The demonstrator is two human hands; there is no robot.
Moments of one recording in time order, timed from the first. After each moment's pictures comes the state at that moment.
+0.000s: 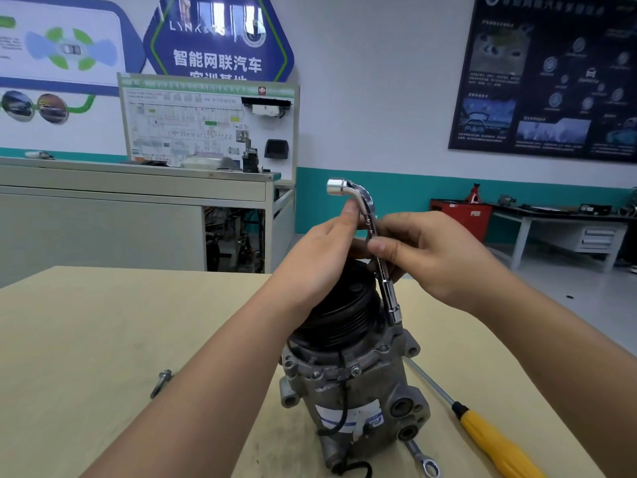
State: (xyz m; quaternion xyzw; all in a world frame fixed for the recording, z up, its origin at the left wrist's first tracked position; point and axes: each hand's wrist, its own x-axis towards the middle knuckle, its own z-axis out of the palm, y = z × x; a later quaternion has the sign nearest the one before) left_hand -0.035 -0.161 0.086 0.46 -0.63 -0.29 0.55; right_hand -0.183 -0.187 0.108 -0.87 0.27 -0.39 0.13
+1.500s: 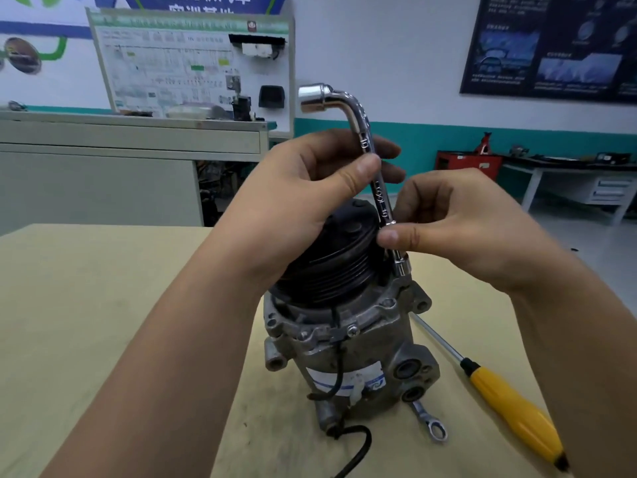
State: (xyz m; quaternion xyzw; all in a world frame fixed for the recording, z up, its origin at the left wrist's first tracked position) left_hand -0.027 -0.159 0.074 0.31 -0.70 -0.30 0.58; right_hand -0.199 -0.197 0.080 -0.84 0.28 -0.38 0.26
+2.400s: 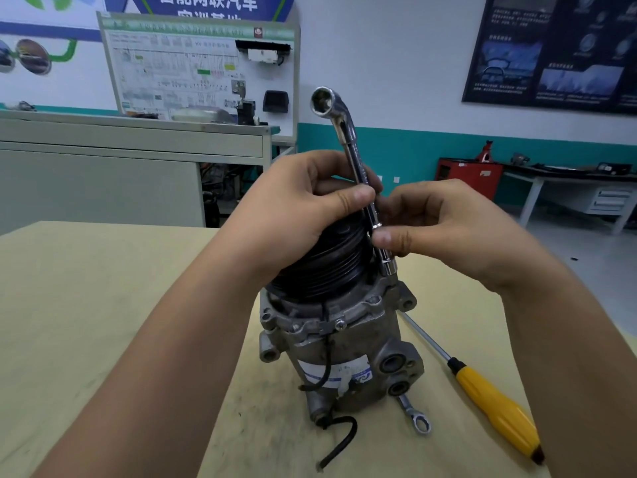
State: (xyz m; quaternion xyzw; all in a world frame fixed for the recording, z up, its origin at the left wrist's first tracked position) left_hand -0.029 -0.154 0.075 0.38 -0.69 -0.29 0.54; right_hand -0.204 -0.198 0.080 -0.85 0.26 -0.35 0.30
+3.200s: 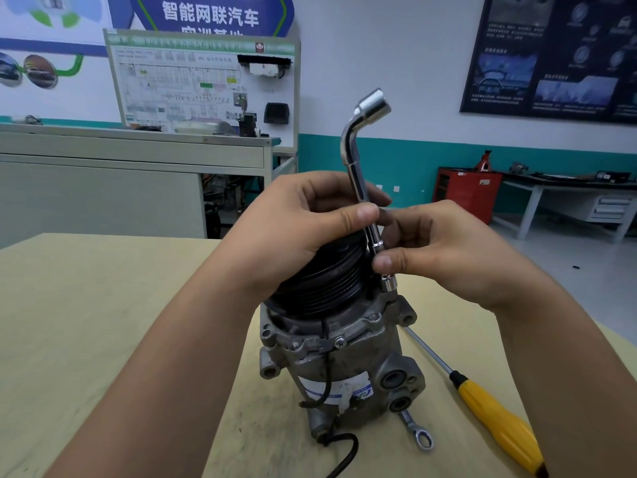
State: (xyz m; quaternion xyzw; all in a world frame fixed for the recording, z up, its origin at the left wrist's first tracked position) left_hand -0.026 -0.153 0.076 0.35 -0.69 -0.32 0.55; right_hand -0.203 -0.197 0.079 -0.85 0.26 -0.35 0.30
